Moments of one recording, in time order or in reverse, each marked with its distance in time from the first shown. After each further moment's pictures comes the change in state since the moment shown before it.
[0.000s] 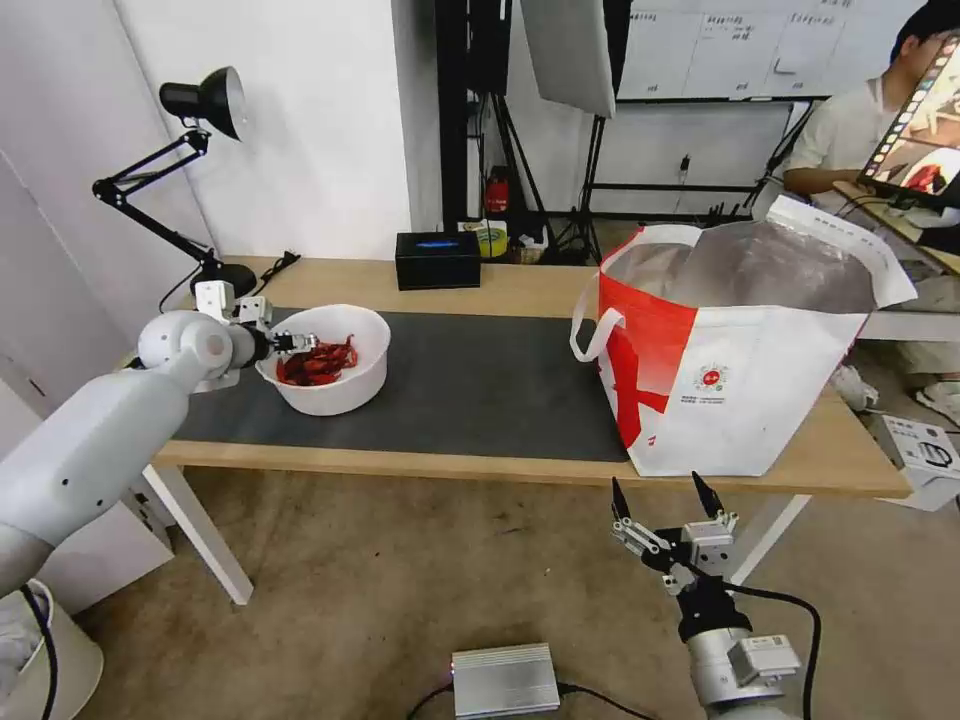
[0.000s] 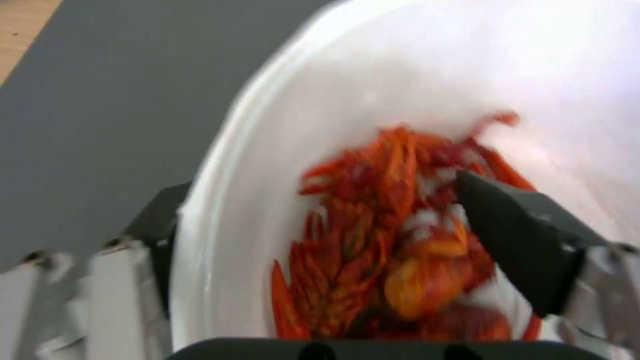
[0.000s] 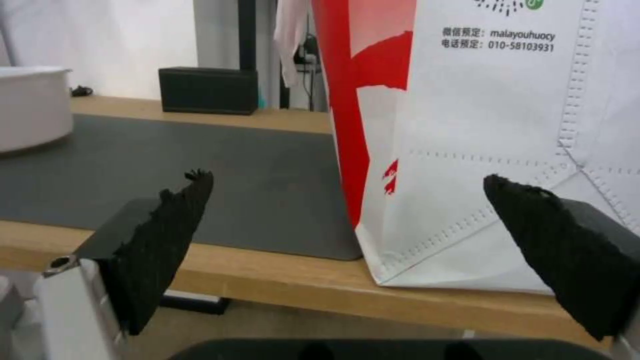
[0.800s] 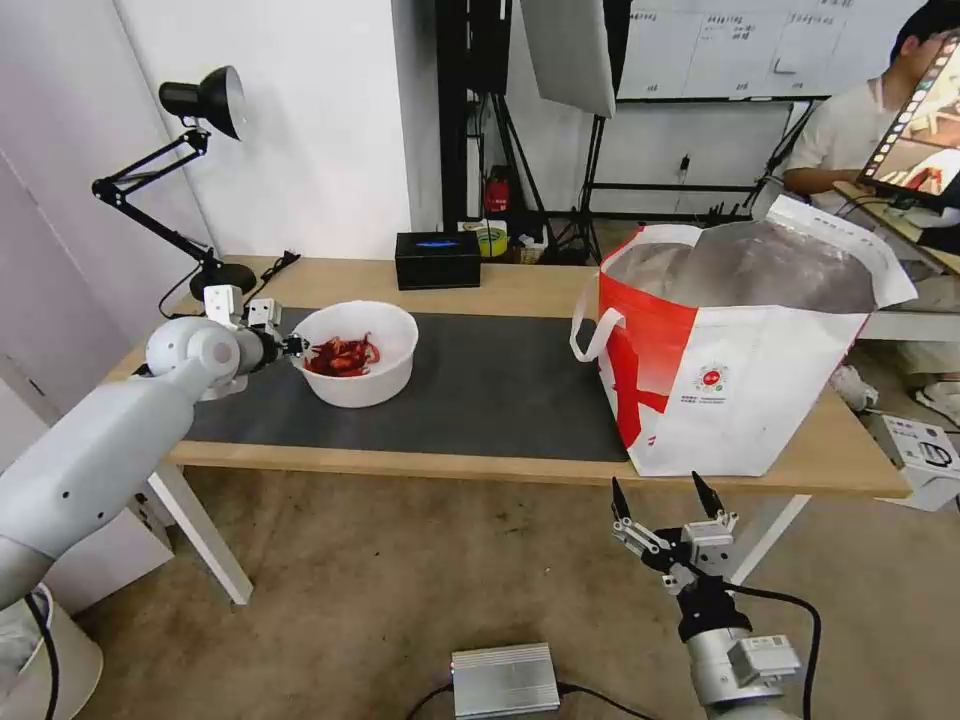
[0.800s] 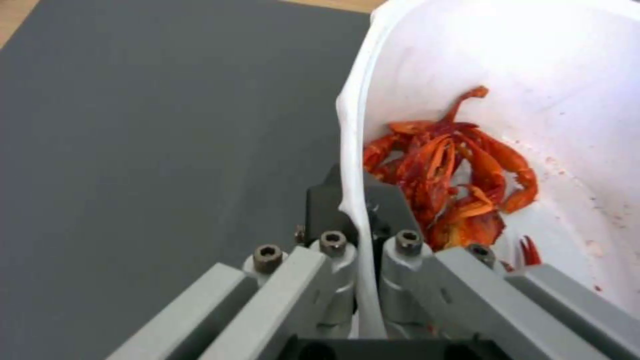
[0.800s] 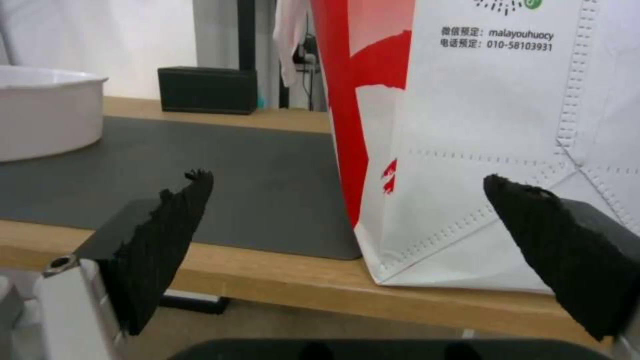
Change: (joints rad) left arm 0.058 0.025 -0.041 -0.090 -0.005 -0.023 -0.001; right arm 0.000 0.000 0.000 0.000 0.000 0.000 0.000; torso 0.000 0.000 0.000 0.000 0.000
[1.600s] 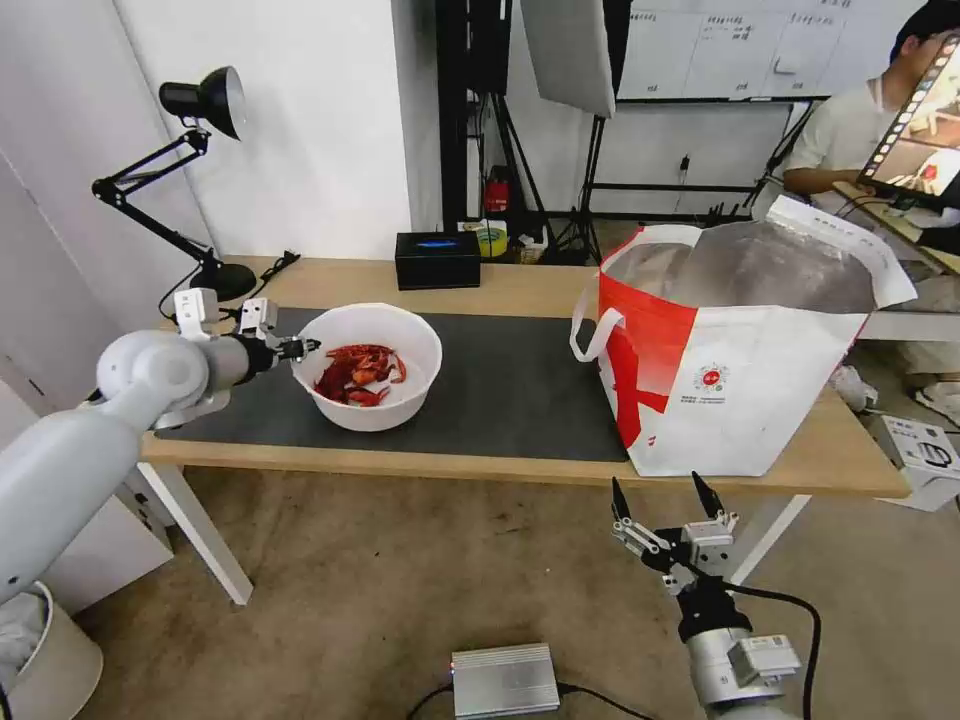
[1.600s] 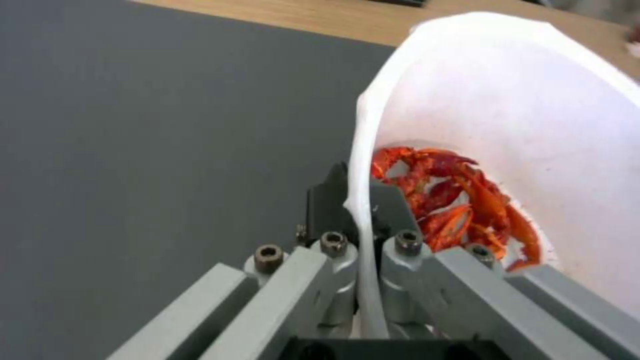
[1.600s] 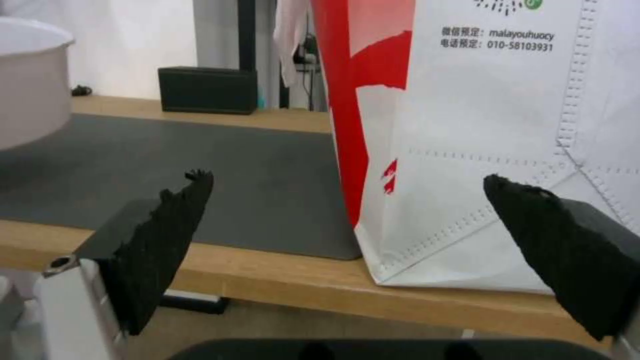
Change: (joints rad) left arm 0.256 0.172 -0.228 -0.364 -0.166 -0.001 0.057; right arm 0.000 0.000 0.000 0.000 0.000 0.000 0.000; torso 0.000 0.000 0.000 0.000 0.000
